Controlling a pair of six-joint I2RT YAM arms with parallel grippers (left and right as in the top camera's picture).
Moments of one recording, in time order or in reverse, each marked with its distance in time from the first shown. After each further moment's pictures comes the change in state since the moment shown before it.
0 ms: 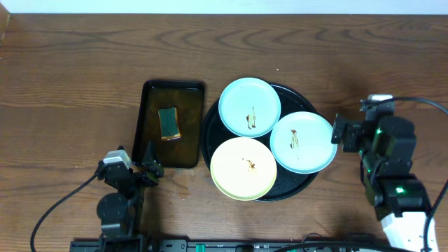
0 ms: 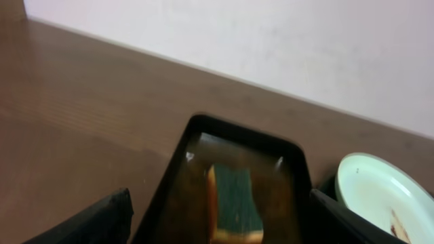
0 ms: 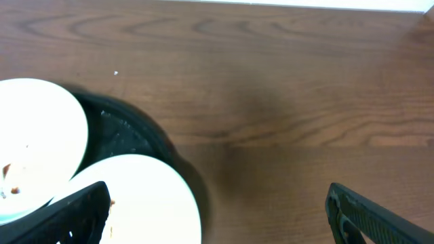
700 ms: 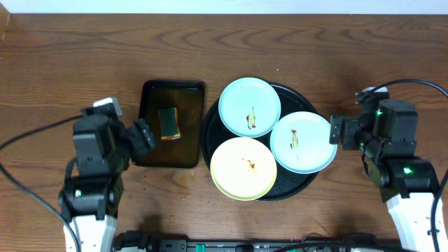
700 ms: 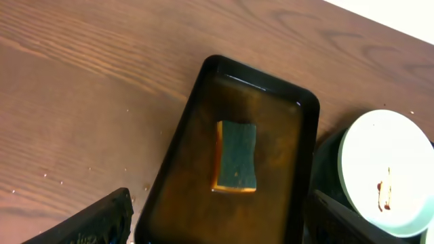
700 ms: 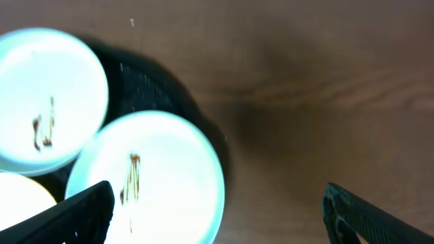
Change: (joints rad) left arm 0.000 0.829 0.757 -0.485 0.003 -0.002; right arm 0.000 0.131 0.148 -0.240 -0.078 0.029
